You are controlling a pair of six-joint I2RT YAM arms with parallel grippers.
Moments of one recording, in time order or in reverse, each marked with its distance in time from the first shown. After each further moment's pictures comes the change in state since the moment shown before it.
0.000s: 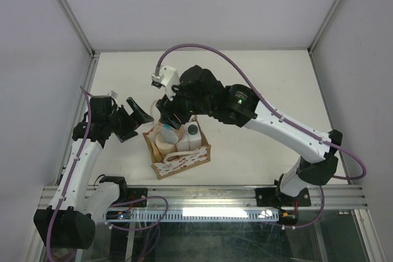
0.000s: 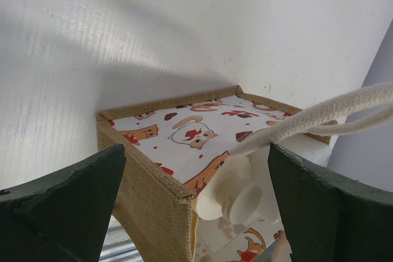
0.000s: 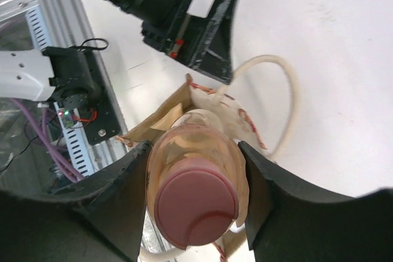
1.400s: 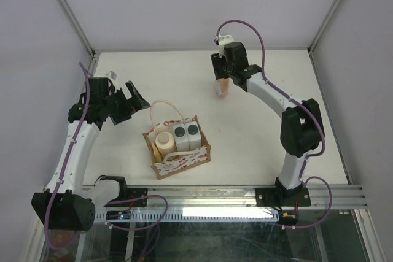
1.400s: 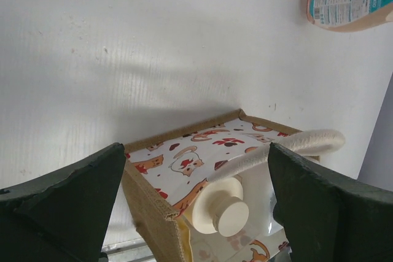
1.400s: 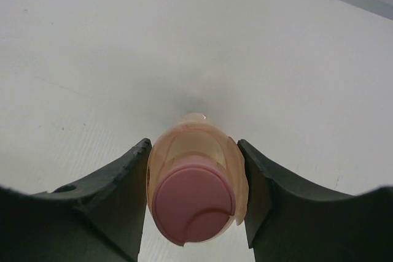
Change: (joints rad) left arm 0.000 0.167 0.239 -0.043 -0.048 0.160; right arm -0.675 0.201 -0.355 0.534 0.188 -0.006
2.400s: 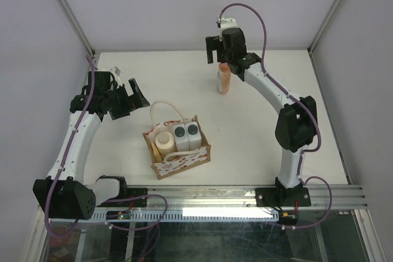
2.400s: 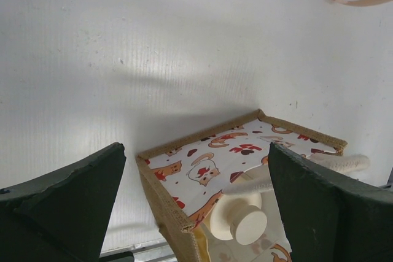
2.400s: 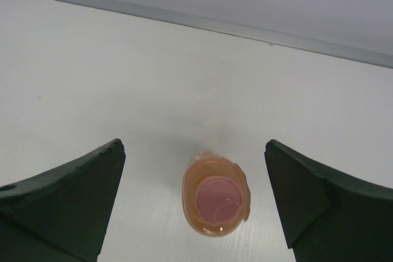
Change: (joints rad) left arm 0.000 0.099 0.077 -0.032 -0.025 0.129; right arm -0.001 0.140 0.254 -0.026 0.115 0.077
